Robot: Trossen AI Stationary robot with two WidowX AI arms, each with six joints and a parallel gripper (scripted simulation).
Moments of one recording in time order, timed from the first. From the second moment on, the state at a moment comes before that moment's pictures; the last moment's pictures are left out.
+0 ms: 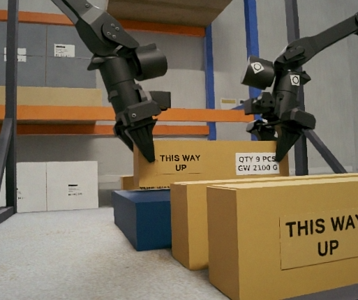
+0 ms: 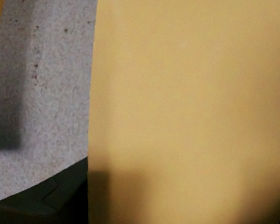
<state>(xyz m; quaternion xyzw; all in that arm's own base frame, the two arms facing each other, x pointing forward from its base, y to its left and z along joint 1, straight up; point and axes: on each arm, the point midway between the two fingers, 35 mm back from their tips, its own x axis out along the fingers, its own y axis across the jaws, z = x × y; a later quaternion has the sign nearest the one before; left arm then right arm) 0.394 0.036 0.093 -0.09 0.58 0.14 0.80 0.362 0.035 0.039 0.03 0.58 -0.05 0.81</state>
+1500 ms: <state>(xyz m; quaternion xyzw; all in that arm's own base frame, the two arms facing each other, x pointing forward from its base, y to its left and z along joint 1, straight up) 0.393 0.036 0.088 -0.09 0.57 0.14 0.80 0.362 0.035 0.032 0.03 0.57 -0.05 0.82</state>
